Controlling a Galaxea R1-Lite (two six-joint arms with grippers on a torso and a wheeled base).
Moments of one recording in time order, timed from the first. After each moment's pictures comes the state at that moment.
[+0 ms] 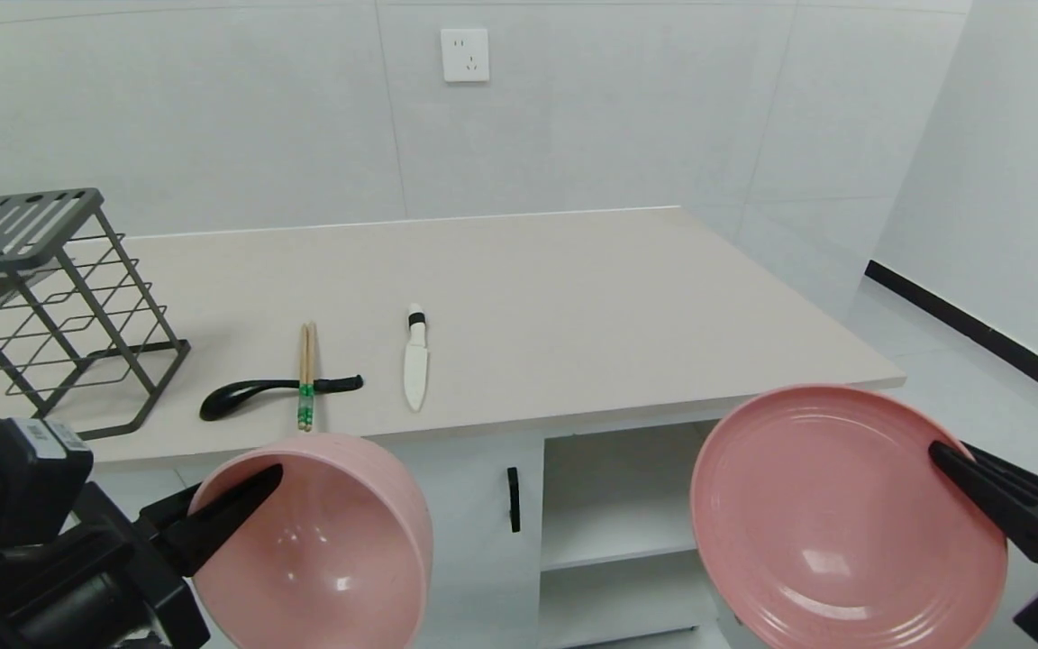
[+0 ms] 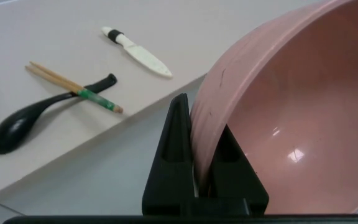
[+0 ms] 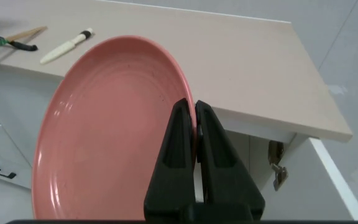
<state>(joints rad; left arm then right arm) -0.50 1.16 -0.05 -1.01 -0.04 0.06 0.45 1.07 0.00 -1.05 -0.02 -0.05</state>
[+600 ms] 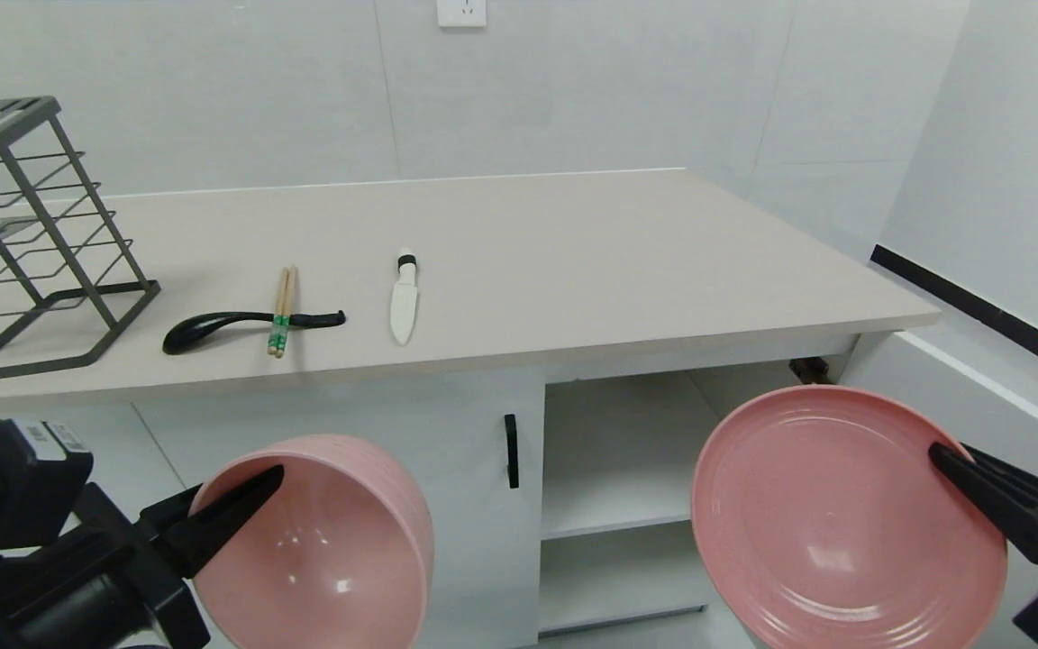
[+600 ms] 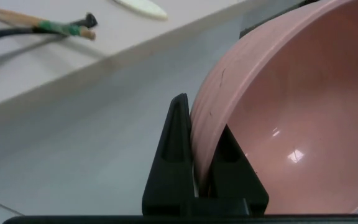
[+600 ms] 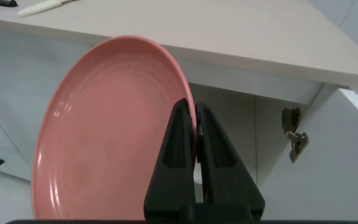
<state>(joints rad) -0.50 1.16 -0.05 -1.01 -0.04 0.07 0.45 1.07 0.00 -1.05 -0.02 -0.05</state>
